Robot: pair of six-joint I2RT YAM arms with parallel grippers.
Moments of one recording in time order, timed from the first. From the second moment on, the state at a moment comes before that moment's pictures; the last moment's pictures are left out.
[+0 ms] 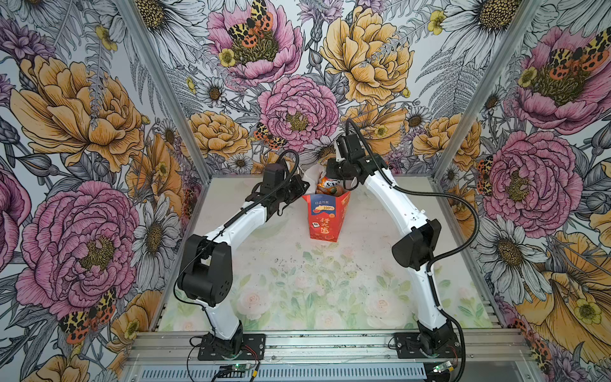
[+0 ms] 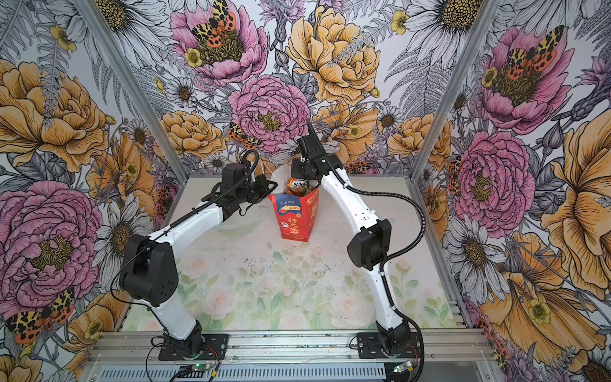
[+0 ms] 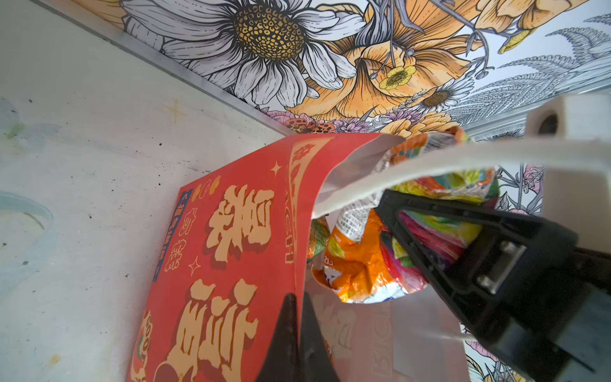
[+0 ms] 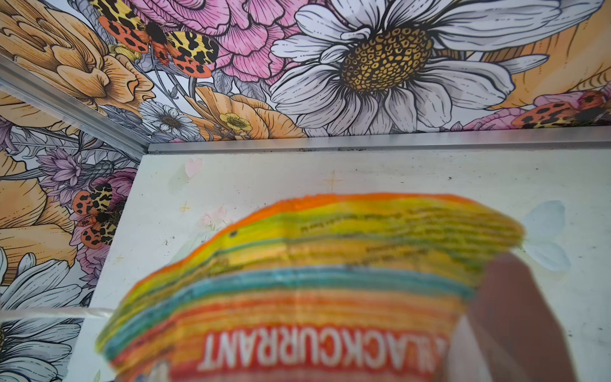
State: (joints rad) left arm -0.35 1.74 1.38 -0.08 0.34 -0.87; right arm 0.48 2.29 2.53 -0.98 -0.01 0.44
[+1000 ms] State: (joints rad) left arm -0.35 1.74 1.38 -0.08 0.34 -0.87; right arm 0.49 2.22 2.41 -0.96 0.00 0.40
